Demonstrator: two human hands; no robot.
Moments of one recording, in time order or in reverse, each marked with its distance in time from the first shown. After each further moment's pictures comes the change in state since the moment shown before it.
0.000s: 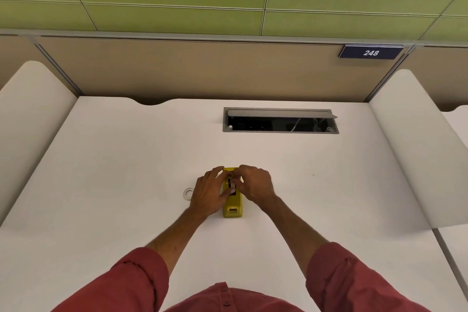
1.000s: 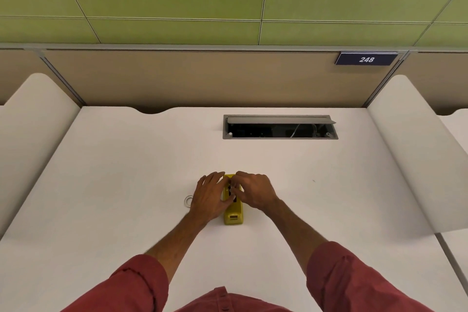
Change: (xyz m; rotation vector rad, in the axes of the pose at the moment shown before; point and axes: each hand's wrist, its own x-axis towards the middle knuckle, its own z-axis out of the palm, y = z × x) left_hand 0.004 0.002 -0.003 0.132 0.048 0.033; right_hand 0.000 0.012 -0.002 -0.063 0.028 -0.203
